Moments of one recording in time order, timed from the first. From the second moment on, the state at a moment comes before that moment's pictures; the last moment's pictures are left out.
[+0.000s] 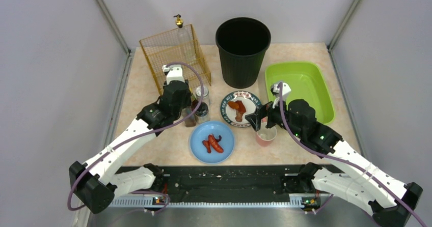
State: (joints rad) left arm -0.63 1.08 0.99 -0.44 -0.56 -0.40; right arm 0.76 0.76 0.75 -0.31 0.03 0.28
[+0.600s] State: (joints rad) left arm -0.63 1.08 1.43 -0.68 -0.46 -0.28; right arm 0.76 0.77 0.75 -0.30 0.03 0.28
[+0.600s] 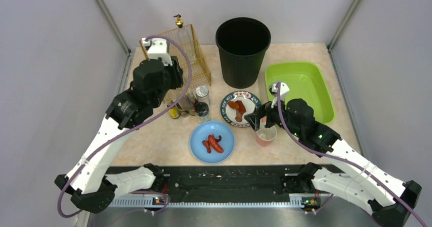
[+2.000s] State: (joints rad) left arm -0.27 1.84 2.25 -0.42 -0.44 -0.02; right arm 0.76 0.78 0.68 -0.17 -0.08 0.34
